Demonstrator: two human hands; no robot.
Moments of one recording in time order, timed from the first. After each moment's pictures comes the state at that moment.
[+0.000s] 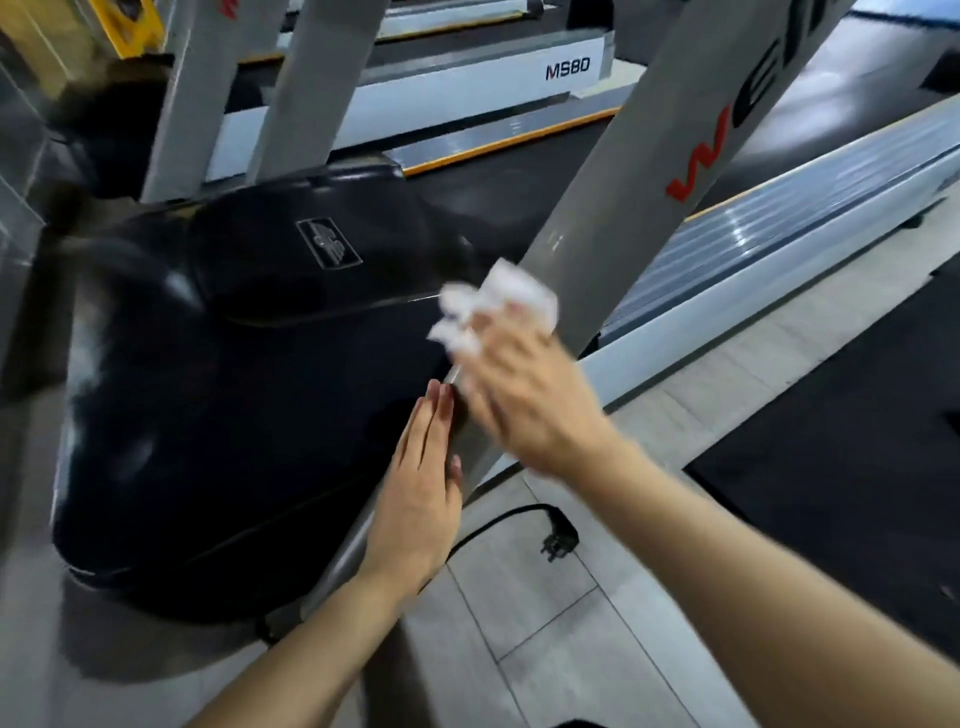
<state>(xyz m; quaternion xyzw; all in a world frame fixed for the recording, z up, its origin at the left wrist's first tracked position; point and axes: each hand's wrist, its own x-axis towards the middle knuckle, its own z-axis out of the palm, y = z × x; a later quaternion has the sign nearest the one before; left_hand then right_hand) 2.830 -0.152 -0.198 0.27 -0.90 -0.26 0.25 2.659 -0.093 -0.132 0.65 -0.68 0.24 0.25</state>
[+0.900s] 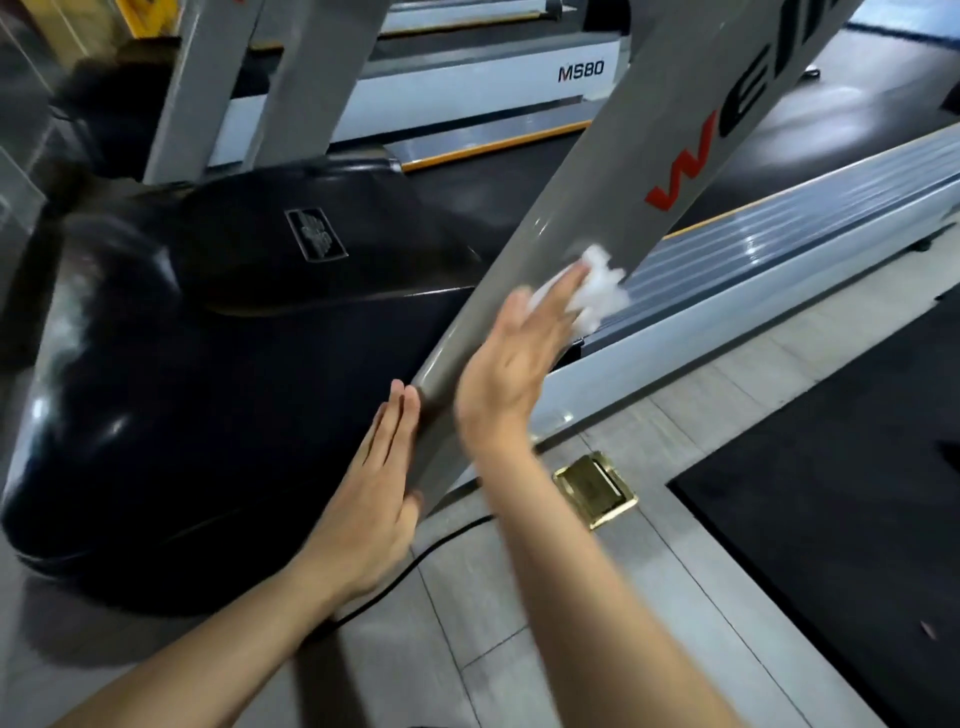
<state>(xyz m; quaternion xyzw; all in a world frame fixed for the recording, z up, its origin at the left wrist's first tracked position) 2.837 -0.155 -0.177 0.27 -0.91 -0.31 0.11 2.678 -0.131 -0.123 0.20 -0.67 0.71 0.04</state>
